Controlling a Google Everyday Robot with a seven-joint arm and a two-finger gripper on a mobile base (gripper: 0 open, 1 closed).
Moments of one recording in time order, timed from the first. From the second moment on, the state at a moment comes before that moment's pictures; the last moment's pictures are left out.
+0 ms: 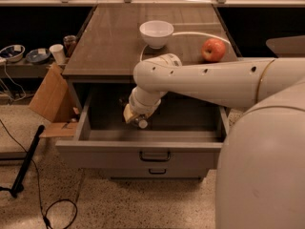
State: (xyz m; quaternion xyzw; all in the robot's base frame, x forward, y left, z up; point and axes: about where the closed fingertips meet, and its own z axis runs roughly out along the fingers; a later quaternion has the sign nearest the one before) arm 0.633 0.048 0.661 -0.20 0.96 0.12 0.15
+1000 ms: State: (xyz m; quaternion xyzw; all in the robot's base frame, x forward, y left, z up) arm 0.636 0.036 0.685 -0.17 0.96 0.11 0.18
